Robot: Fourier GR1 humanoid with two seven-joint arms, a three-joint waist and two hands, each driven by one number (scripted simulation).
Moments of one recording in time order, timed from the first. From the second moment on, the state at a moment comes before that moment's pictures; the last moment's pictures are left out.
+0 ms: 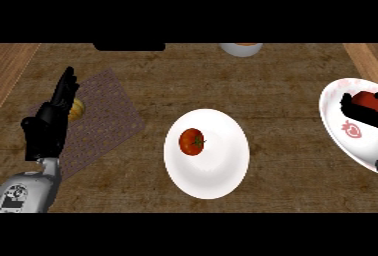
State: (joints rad) left arm -0.21 0.29 -0.03 -1.58 -0.09 0.20 0.16; right arm -0.29 -0.53 -0.09 -1.31 0.72 -0.59 0.46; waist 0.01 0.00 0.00
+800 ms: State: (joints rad) left arm -0.24 0.27 -0.02 -1.58 -0.10 0.18 0.16; right arm -0.53 -0.58 -0.38 -0.57 0.42 -0.54 -0.12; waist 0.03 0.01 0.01
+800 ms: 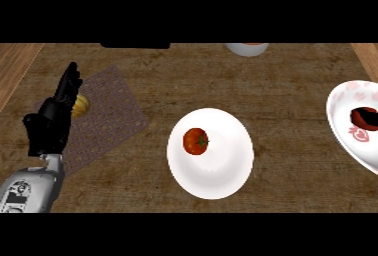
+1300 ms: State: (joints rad) left arm -0.23 0.27 -0.01 -1.59 -0.12 0.17 0.17; right arm -0.57 -0.63 -0.56 -0.42 0.22 -0.43 -0.45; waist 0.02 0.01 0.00
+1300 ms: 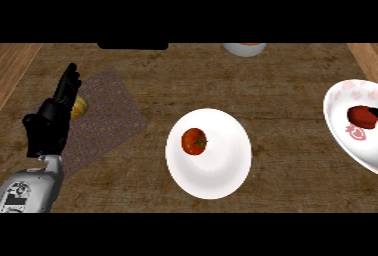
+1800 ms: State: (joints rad) left arm -0.19 0.26 0.02 -1.63 -0.12 0.16 0.18; right arm -0.38 -0.67 -0.66 -0.54 0.03 -0.17 -0.52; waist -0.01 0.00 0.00
